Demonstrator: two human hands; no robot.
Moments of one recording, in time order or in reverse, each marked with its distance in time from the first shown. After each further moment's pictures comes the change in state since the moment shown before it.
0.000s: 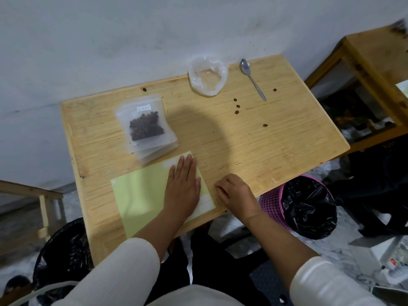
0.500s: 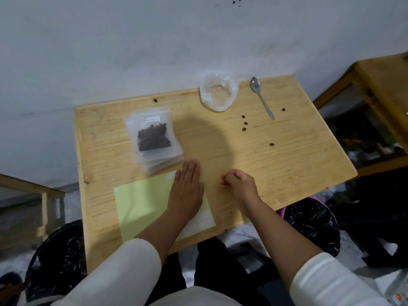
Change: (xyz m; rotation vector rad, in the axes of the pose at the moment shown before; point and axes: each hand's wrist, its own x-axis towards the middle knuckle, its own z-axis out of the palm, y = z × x) left_hand 0.026 0.002 -0.010 -0.043 -0.003 -0.027; right_hand 0.064 -0.018 -0.027 0.877 0.007 0.883
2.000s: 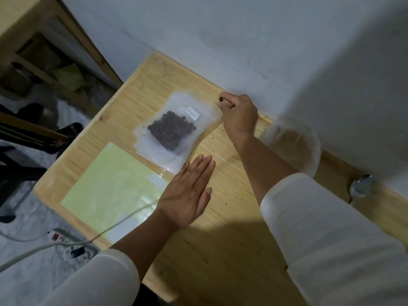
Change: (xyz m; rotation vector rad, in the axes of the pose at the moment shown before) left_hand 0.091 0.036 0.014 0.022 0.222 -0.562; right_hand 0.208 -0.145 0.174 -0.689 -0.603 -0.835
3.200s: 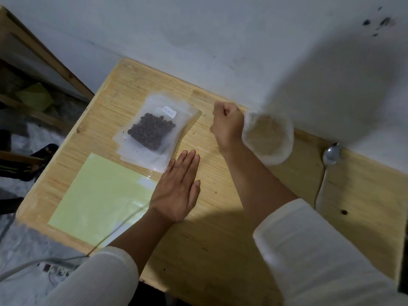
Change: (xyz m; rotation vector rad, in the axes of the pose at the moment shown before) left_hand -0.002 -0.003 0.002 0.005 -0.053 -0.022; right_hand -0.045 -0.006 -0.022 0.522 0.117 0.315
